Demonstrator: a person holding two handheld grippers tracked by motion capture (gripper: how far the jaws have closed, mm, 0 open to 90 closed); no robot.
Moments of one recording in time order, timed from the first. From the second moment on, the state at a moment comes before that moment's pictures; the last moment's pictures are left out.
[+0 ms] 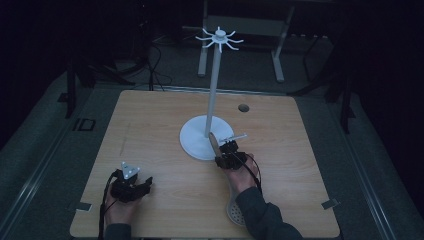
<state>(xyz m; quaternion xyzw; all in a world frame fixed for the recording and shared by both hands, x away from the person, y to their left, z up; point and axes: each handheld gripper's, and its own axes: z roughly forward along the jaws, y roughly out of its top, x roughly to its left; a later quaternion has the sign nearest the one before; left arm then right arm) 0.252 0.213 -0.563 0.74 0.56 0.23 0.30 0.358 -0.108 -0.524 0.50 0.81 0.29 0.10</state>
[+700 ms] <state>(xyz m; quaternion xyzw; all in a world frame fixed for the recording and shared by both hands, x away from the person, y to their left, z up) 0.252 0.213 -0.562 0.74 0.56 0.23 0.31 0.353 -0.120 -0.500 0.46 0.80 0.36 0.15</state>
